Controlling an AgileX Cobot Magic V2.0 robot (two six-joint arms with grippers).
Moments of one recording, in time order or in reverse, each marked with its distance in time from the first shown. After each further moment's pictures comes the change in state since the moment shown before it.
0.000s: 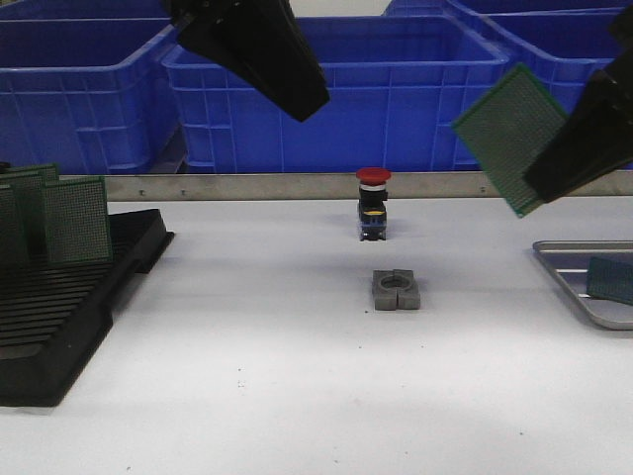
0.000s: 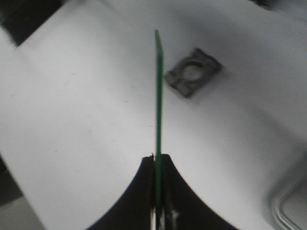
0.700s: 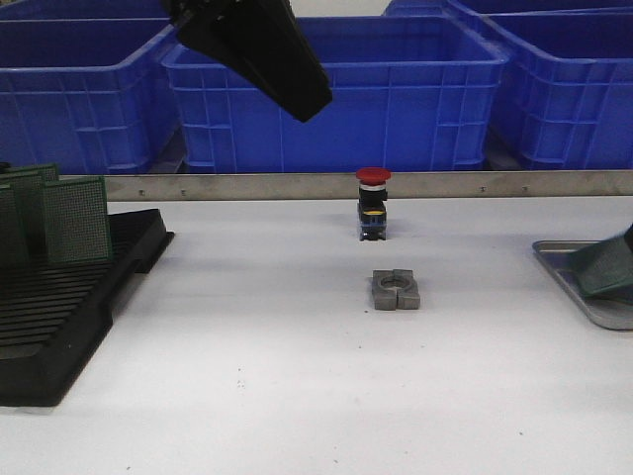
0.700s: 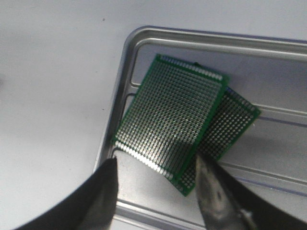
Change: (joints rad) left arm 0.000 0.000 0.000 -0.005 0.016 -0.011; right arm -0.206 0.232 0.000 0.010 -0.329 0.108
